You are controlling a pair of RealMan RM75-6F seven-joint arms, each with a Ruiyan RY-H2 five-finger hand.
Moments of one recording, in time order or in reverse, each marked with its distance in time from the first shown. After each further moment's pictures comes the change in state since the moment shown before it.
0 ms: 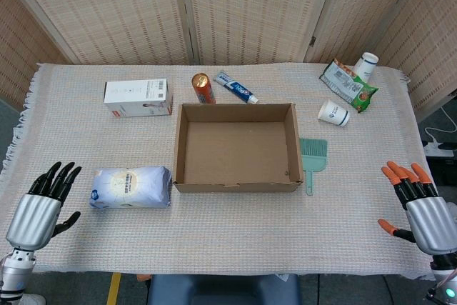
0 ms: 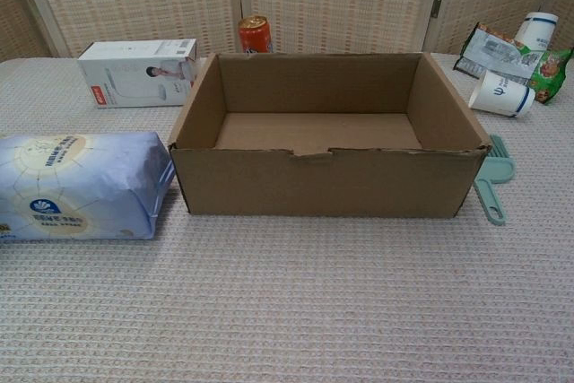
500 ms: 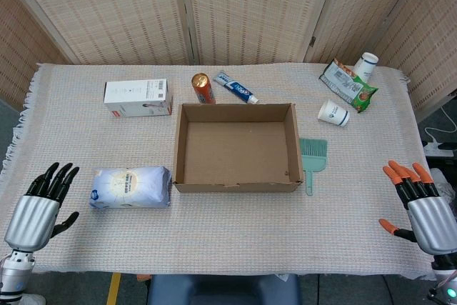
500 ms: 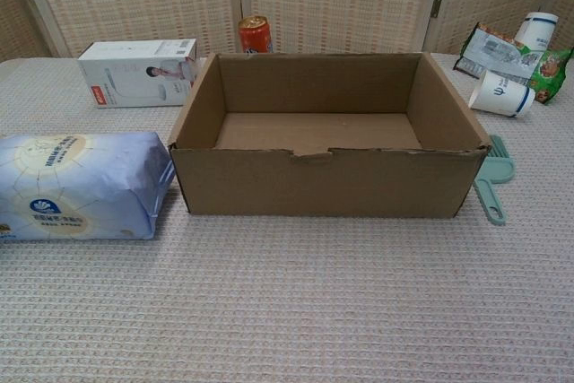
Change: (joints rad) left arm 0.005 -0.021 -0.001 0.017 0.006 0.021 0.012; right arm -0.003 0.011 0.003 -0.007 0.004 0.013 0.011
